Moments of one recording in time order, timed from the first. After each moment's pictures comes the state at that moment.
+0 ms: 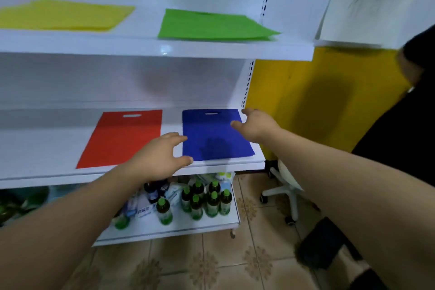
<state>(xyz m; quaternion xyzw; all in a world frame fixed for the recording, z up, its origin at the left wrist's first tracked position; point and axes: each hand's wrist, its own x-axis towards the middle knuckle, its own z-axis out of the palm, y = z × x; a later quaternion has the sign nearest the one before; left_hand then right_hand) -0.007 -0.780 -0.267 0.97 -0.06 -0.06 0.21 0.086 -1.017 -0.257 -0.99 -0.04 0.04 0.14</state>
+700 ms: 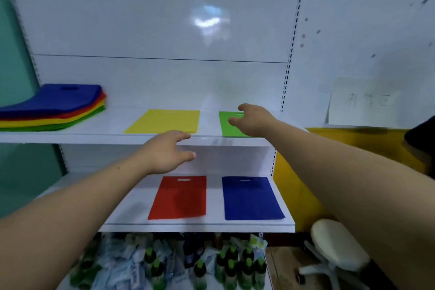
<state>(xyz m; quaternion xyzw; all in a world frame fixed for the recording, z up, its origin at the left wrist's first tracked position) -0.138 -0.688 -0.031 0.97 -0.04 0.12 0.19 -0.030 -0.903 0.006 -0.96 -0.15 -0.10 0.19</state>
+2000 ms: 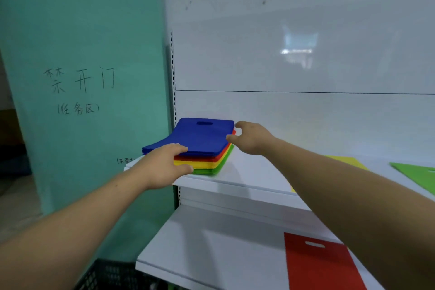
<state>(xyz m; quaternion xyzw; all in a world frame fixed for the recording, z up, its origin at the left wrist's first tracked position) -0.132 -0.230 0.011 0.96 0.13 0.18 0.18 0.033 -0.409 0.045 -0.91 -0.33 -0.09 0.23</state>
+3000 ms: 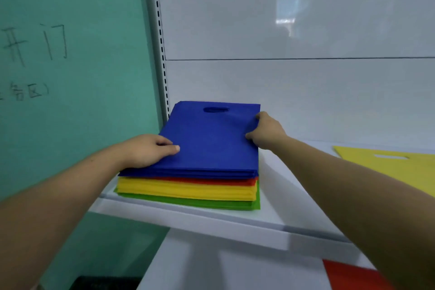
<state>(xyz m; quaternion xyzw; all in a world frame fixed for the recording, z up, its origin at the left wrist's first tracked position) 0.055 -0.035 -0.006 0.97 0.16 0.03 0.20 0.215 -0.265 -0.017 -0.92 -0.17 -0.05 0.34</state>
